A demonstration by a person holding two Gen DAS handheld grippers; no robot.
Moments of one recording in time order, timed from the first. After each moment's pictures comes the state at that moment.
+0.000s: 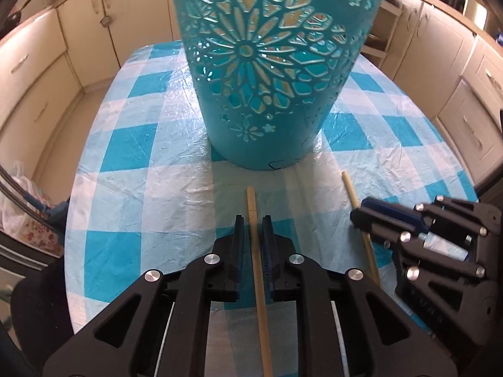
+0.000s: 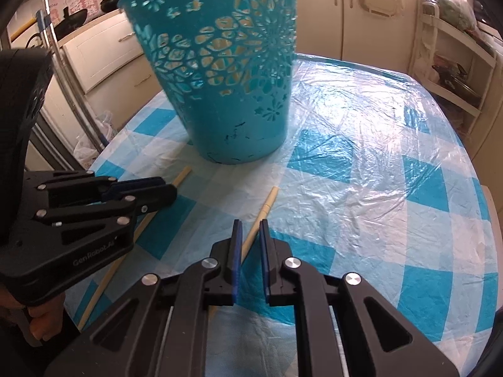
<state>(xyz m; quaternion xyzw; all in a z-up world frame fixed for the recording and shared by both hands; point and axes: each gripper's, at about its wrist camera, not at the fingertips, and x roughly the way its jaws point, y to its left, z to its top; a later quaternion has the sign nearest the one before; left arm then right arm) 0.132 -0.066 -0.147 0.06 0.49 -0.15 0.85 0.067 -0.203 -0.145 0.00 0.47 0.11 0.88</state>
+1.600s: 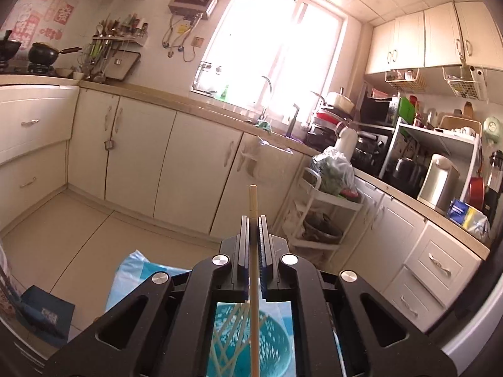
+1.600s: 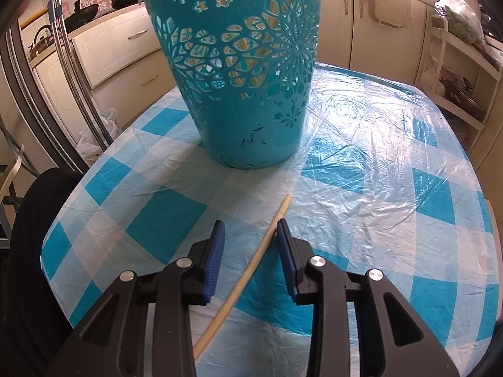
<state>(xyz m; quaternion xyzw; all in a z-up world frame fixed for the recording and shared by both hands) 0.191 -0.028 0.098 -0.15 0.16 -0.19 0.96 0.063 -0.185 -0.147 -0.03 0.46 0.13 0.88</state>
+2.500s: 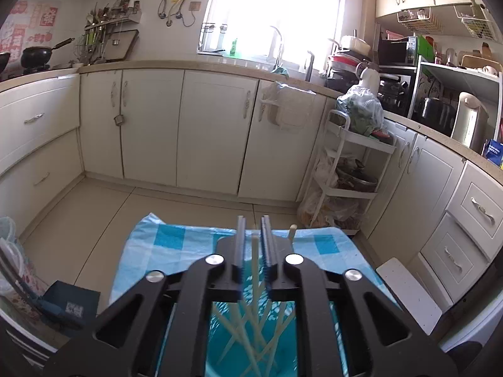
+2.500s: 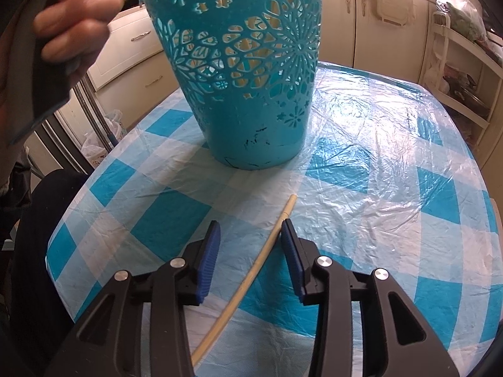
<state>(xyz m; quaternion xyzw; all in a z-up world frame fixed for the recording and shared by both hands) 0.219 -0.060 0.009 -0.06 0.25 -0.15 0.96 0.063 -0.187 -0.146 -0.02 0.46 0.13 0.88</state>
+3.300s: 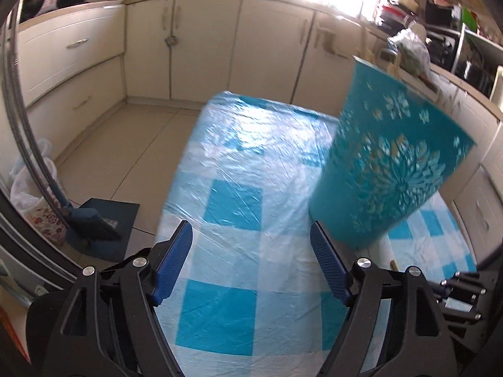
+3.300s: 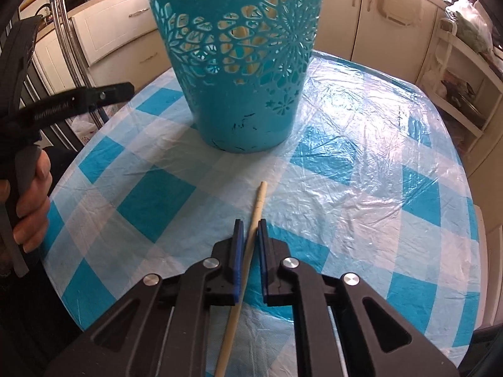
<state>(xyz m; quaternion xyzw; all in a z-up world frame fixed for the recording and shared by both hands) 0.154 0.031 -0.122 -0.05 0.39 -0.08 0.92 0.062 -0.186 -0.141 -0.09 0.49 0.11 0.86</state>
